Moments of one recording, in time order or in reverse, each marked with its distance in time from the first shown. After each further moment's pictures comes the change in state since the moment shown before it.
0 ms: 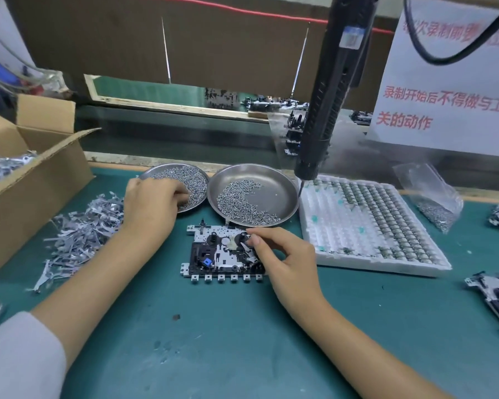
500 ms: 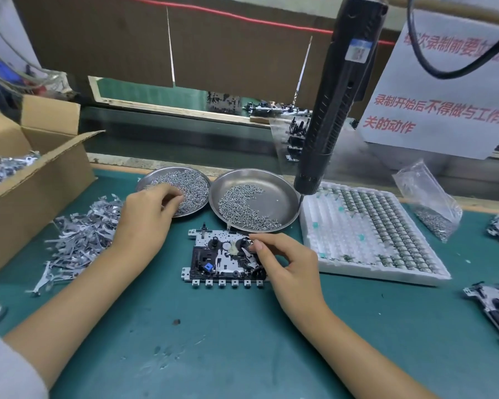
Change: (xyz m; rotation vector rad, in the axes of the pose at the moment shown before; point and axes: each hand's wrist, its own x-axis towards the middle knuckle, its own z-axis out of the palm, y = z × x) left_hand -0.016 -0.010 -0.004 -0.291 0.091 -0.001; right_hand 0.000 0.000 -0.002 -0.020 -0.004 -0.032
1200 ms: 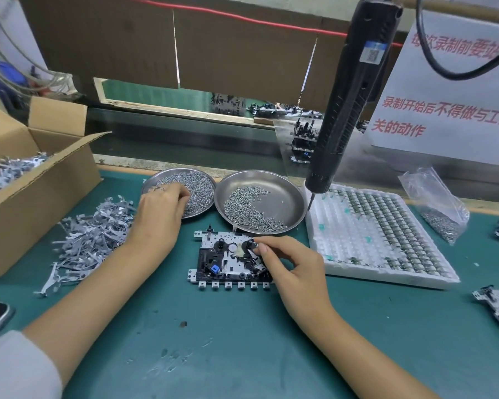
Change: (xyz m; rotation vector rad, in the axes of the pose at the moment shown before) left_hand 0.005 0.003 0.007 0.146 -0.051 0.077; right_hand 0.000 0.005 0.002 -0.016 0.006 -0.030
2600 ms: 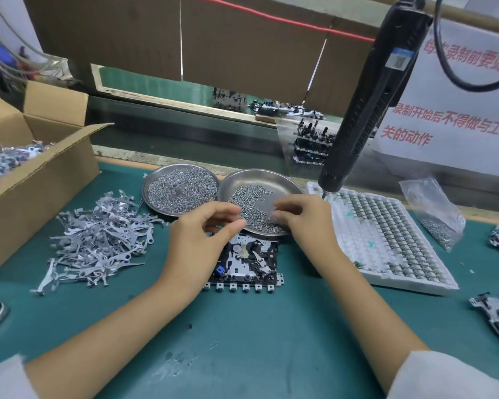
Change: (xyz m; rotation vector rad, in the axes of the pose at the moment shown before) left_hand -0.044 0.058 -0.005 -0.896 -0.036 -0.232; right_hand 0.086 0.000 -0.010 -0.342 -0.028 0.197
